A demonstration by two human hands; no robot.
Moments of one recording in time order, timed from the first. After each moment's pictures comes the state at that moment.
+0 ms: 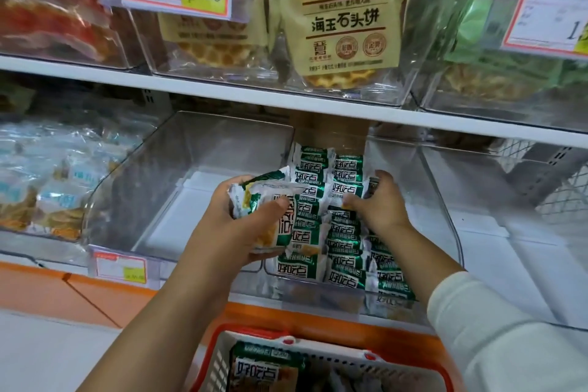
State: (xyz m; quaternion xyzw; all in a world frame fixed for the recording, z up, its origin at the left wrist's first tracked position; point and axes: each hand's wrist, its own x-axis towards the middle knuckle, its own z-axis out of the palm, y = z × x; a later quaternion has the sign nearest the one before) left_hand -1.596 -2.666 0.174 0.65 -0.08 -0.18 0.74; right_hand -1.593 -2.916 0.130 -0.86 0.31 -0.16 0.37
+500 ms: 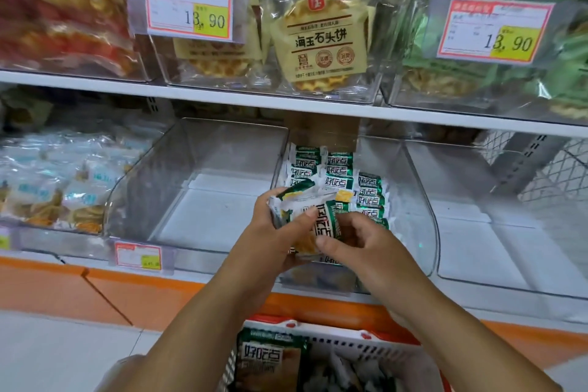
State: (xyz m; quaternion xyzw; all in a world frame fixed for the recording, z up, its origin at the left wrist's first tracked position) left_hand -1.638 -2.687 0.179 0.59 -0.10 -0.28 0.75; right_hand -1.717 -2.822 0.184 -0.81 0.19 -0.05 0.56
